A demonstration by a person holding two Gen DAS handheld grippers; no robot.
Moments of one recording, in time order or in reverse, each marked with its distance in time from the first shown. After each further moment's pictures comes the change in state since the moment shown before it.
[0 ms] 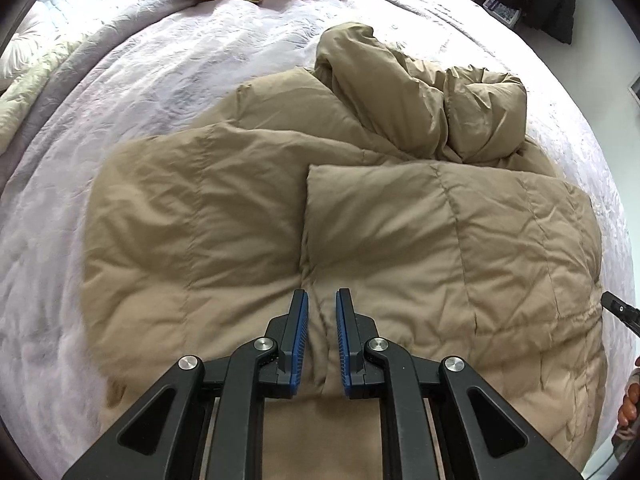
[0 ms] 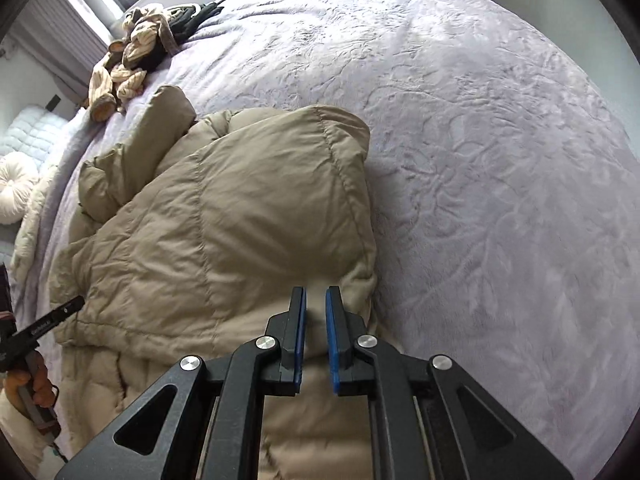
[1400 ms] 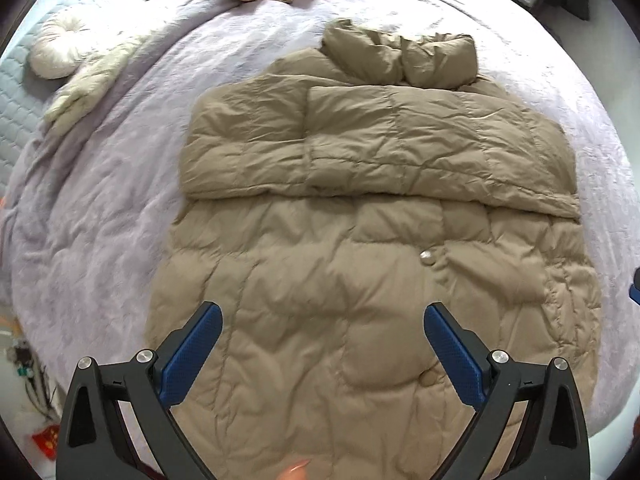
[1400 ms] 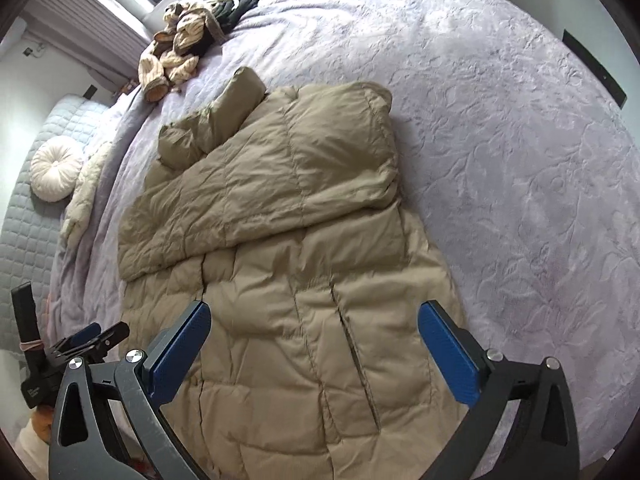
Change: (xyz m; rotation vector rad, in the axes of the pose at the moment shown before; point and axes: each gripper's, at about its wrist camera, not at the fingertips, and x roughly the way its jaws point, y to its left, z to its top) left arm -0.122 -0.067 -0.119 -0.027 0.053 0.216; right arm -0.099 0.010 -0.069 -0.019 0.087 0.143
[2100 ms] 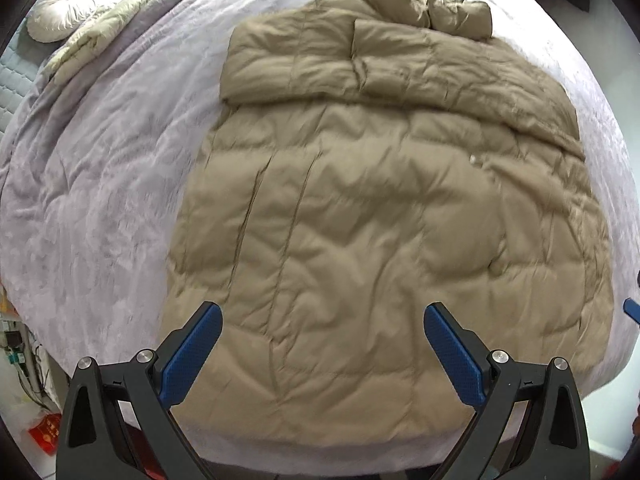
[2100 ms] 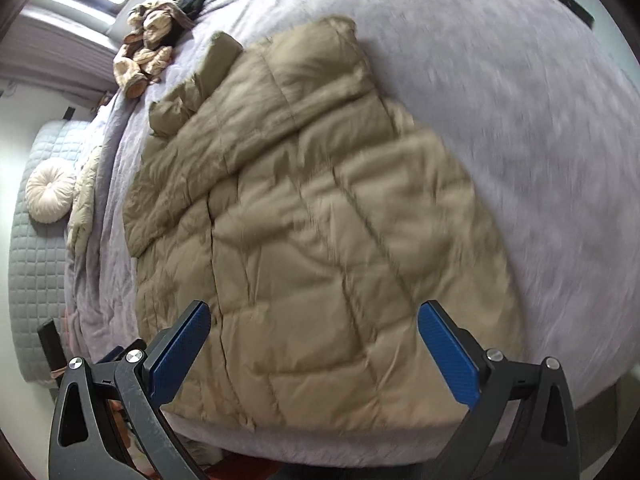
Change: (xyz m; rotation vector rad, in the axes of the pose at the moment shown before) left arm 0.012 0.072 -0.075 0.008 0.112 -0.073; right arm -0.005 0.009 -0.088 0.208 0.087 0.005
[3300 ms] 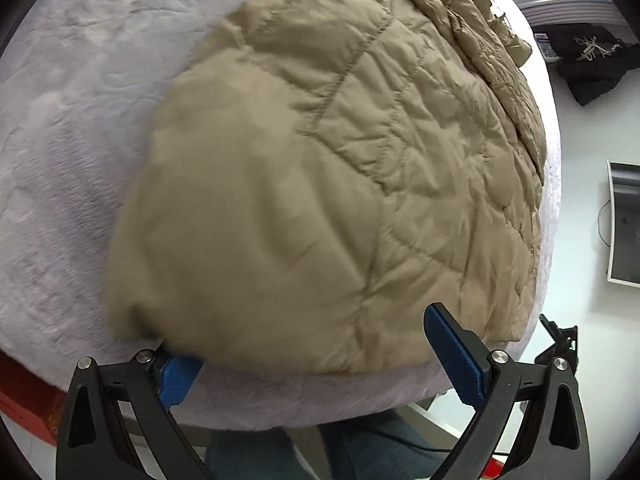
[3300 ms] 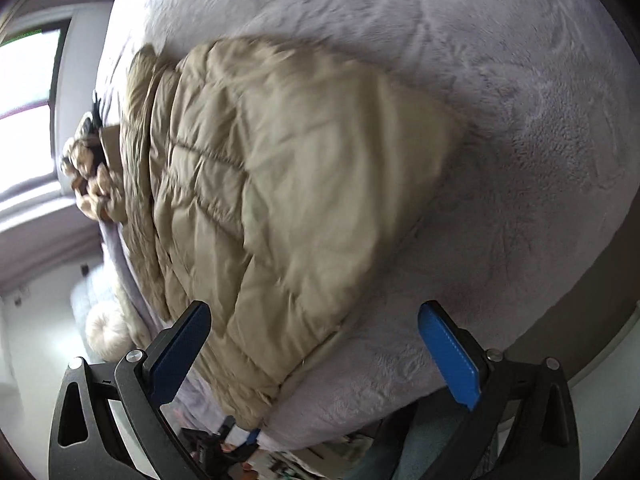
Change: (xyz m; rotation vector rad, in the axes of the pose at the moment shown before) left arm 0.075 0.097 -0.085 -0.332 0.192 -0.500; right arm 0.040 -0.118 -0.118 0.681 0.014 0.245
